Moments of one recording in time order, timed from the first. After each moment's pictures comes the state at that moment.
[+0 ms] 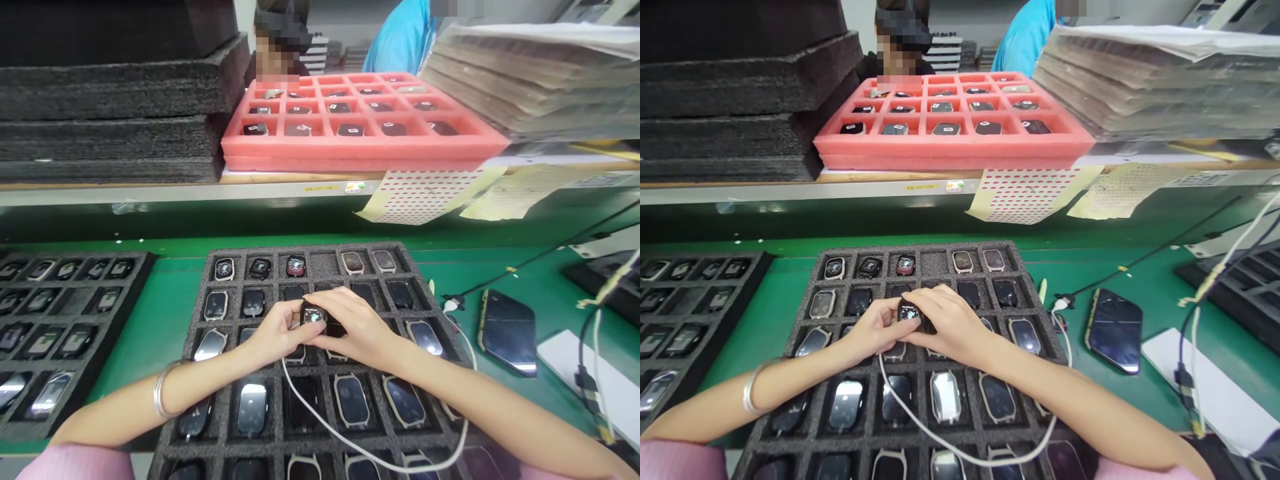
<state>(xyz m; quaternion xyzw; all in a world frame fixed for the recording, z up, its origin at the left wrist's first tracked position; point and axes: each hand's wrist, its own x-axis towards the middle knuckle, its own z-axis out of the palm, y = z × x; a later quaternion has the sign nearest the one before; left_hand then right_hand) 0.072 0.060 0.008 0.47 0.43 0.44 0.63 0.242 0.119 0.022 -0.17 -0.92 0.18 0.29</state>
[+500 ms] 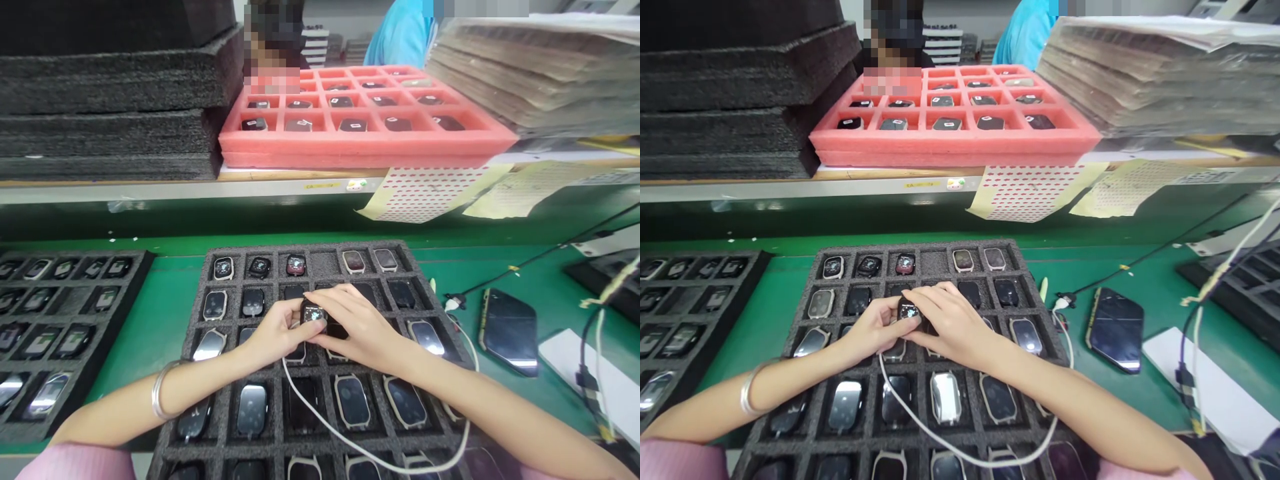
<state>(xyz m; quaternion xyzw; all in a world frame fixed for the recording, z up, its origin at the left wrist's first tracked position) 0.072 0.061 0.003 0.47 0.44 0.44 0.63 0.246 0.120 0.026 -0.17 -0.94 0.17 0.25</state>
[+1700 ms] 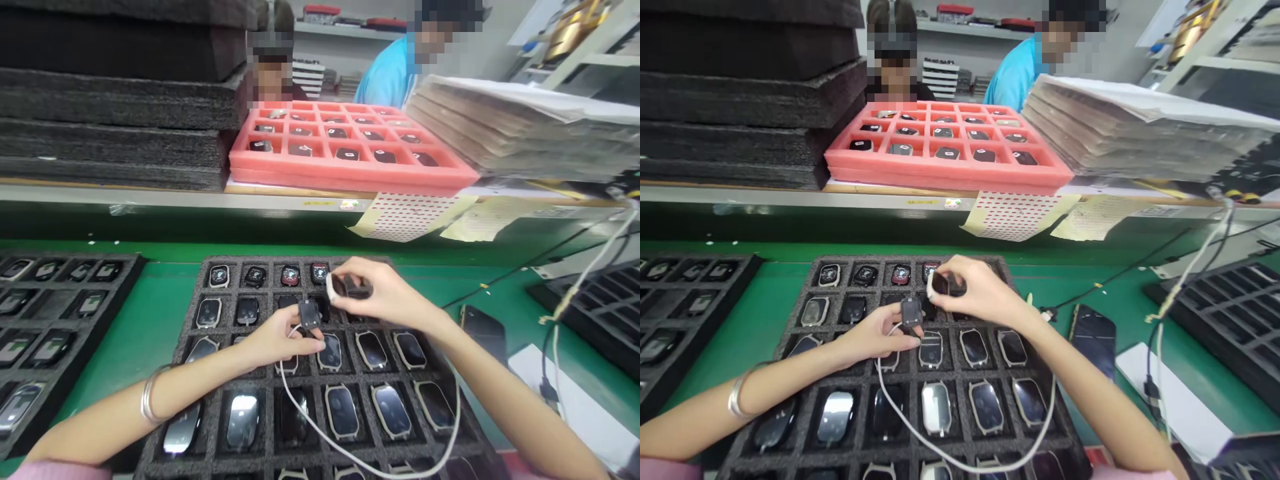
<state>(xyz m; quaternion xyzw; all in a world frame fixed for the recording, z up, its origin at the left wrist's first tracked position) 0.069 0.069 0.008 0.46 0.41 0.36 0.70 0.264 0.173 0.085 -0.31 -0.93 0.16 0.10</state>
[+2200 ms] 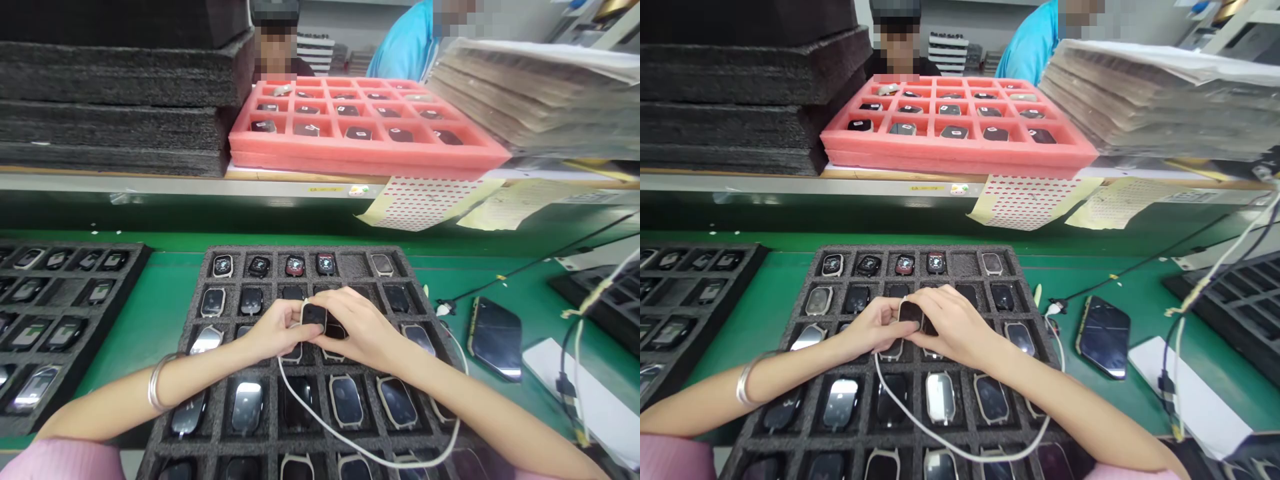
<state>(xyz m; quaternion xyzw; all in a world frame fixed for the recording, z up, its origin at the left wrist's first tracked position) 0.068 0.063 0.005 0.44 0.42 0.40 0.69 0.247 0.122 0.041 -0.19 -0.95 0.18 0.19</state>
